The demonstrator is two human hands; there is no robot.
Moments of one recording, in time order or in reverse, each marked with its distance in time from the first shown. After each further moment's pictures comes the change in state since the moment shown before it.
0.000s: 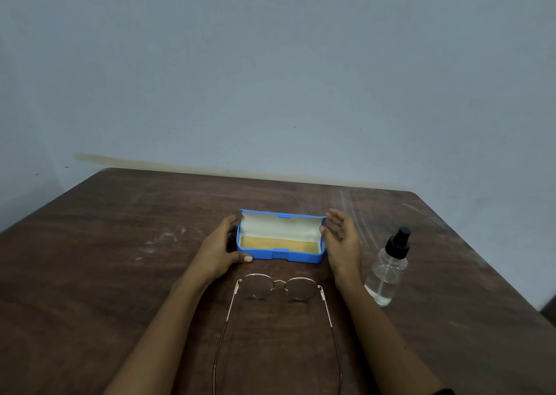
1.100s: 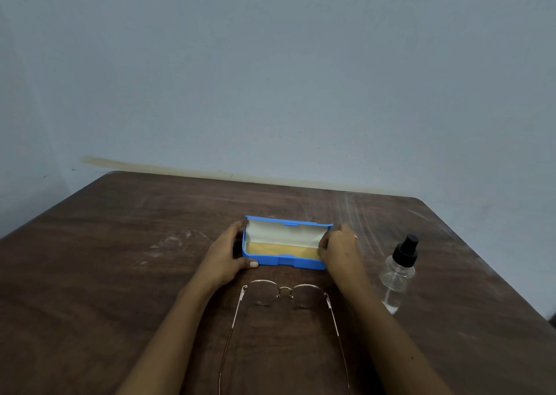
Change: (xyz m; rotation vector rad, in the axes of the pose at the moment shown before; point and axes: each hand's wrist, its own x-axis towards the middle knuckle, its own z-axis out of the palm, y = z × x) left_hand 0.001 -0.002 0.003 0.074 0.017 0.036; right_hand 0.007 -0.021 0.008 -1.062 -0.247 -0.055
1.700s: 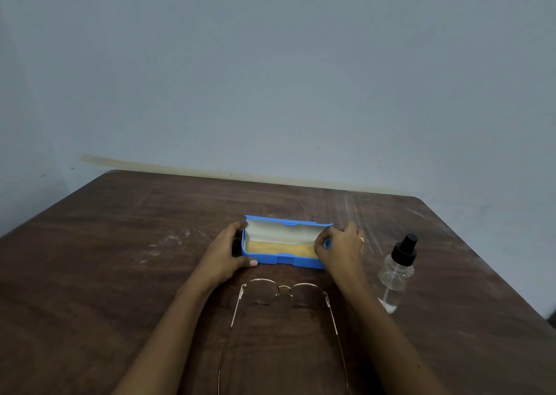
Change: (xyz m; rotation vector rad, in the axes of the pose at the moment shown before) left_hand 0.001 0.003 -0.002 -0.002 -0.020 -0.053; right_hand -0.011 -0.001 -0.002 0.132 0.123 0.015
